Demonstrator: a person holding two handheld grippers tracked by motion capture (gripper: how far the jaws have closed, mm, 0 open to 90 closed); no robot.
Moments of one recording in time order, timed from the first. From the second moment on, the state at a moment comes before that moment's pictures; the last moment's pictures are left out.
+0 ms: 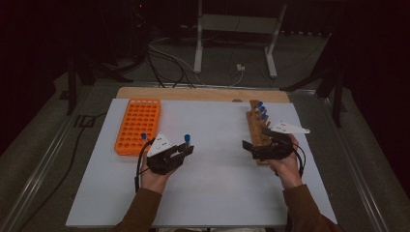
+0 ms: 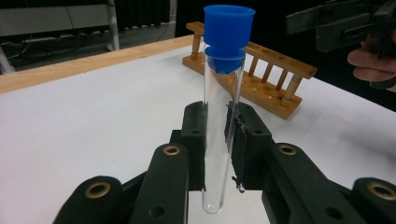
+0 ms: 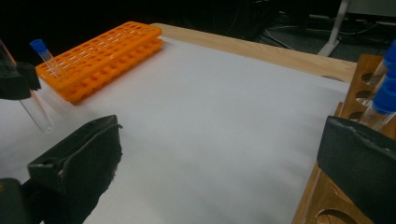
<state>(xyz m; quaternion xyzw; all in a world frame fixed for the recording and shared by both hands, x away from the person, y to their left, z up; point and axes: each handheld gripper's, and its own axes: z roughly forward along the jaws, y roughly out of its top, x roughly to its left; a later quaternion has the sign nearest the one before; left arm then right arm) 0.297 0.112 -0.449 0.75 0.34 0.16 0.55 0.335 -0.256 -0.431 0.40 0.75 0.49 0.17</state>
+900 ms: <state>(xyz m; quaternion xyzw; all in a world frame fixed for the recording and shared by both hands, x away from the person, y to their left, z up) 0.292 0.166 -0.428 0.73 0.35 0.19 0.56 0.336 -0.260 -0.431 0.41 0.75 0.49 0.17</state>
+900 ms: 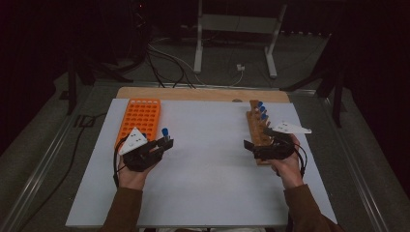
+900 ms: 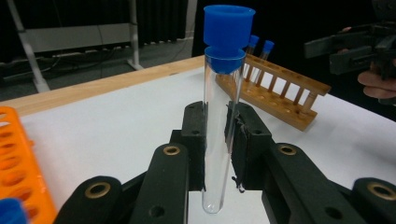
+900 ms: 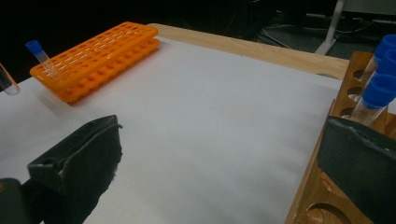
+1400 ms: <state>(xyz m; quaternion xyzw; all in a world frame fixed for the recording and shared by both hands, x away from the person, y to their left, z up) 0.294 0.200 -0.428 0.70 0.39 0.22 0.55 0.336 -0.261 -0.431 0.41 0.75 0.49 0.17</state>
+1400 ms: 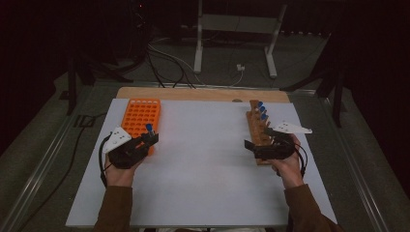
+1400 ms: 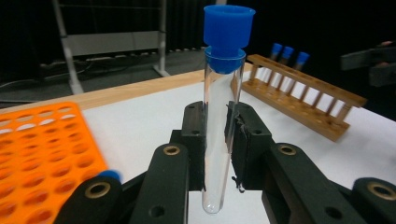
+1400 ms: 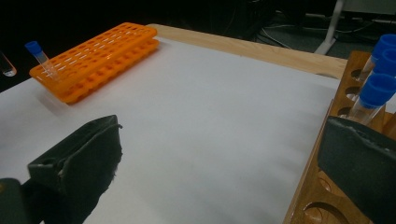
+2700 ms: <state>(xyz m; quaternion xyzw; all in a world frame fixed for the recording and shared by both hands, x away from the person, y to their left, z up) 0.324 0.235 -0.478 0.67 0.49 0.29 0.48 0.337 -0.261 -0.431 0.41 0.75 0.50 0.17</state>
